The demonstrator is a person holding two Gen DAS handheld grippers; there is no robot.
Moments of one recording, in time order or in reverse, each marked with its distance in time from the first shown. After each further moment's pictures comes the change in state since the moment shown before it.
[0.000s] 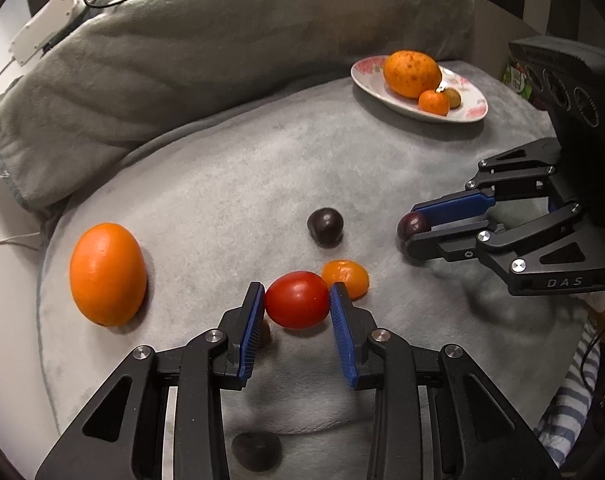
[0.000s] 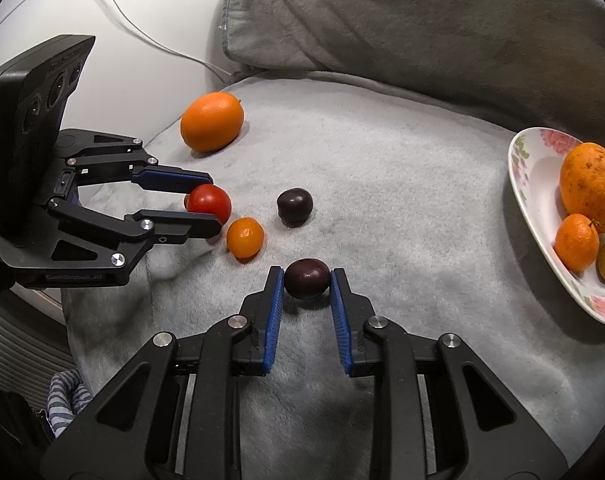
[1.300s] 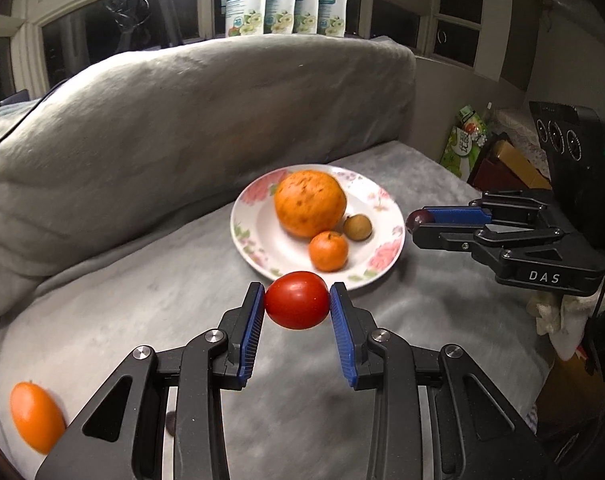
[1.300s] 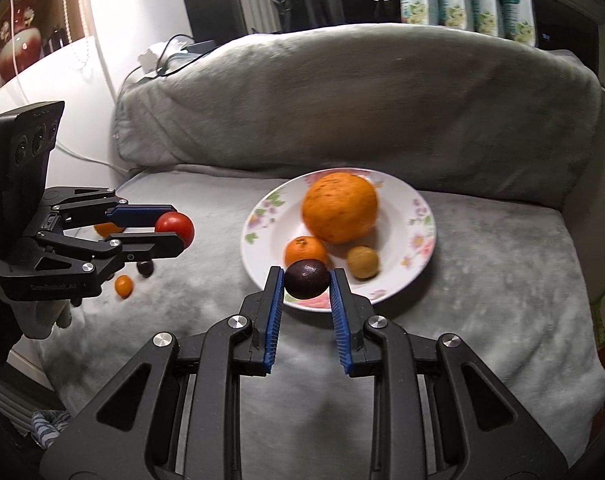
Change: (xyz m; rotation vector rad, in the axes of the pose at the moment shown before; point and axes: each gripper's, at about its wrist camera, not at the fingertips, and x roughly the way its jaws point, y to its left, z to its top) left arm 0.011 -0.084 0.113 0.032 -0.201 -0.192; right arm -0.130 -0.125 -0.024 0.200 -0.219 -0.264
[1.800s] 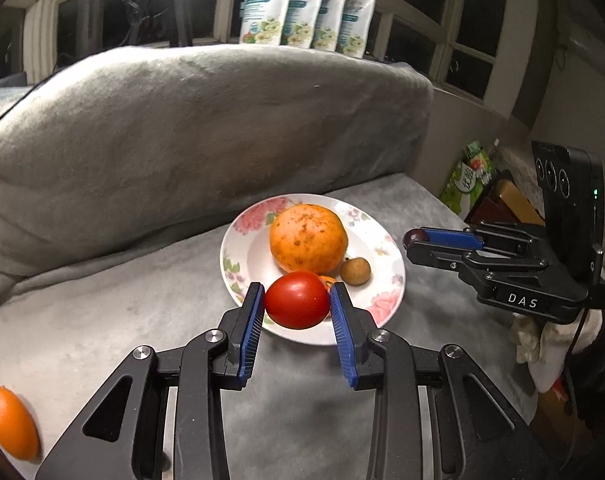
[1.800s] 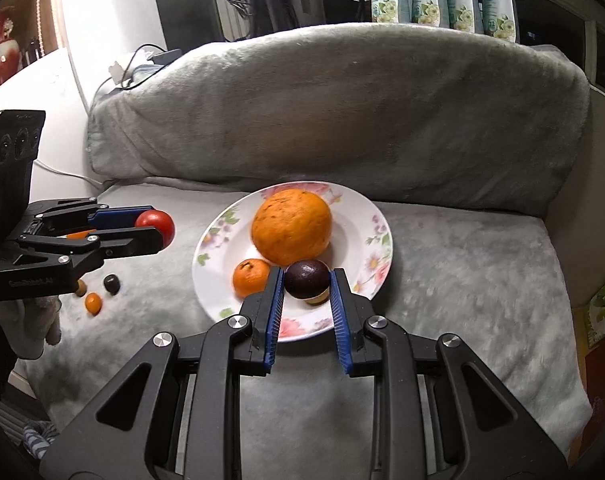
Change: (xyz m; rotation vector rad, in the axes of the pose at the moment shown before) left arm 0.018 0.010 0.021 -0.125 -0.045 -0.034; right arm 0.013 -0.033 0.017 0.025 0.000 -0.057
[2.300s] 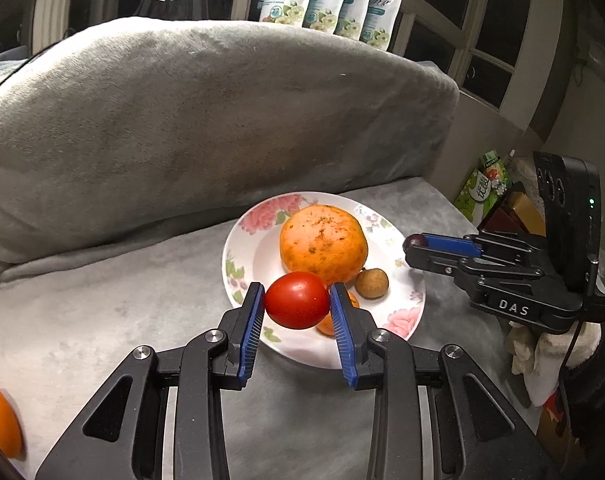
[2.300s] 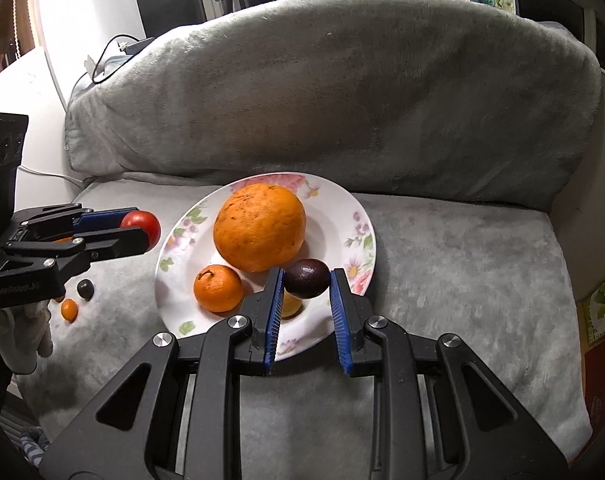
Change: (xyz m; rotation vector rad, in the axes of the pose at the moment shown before) left arm 0.025 0.006 0.005 -0.057 0.024 0.014; right arm 0.031 -0.020 0.008 0.020 0.052 -0.019
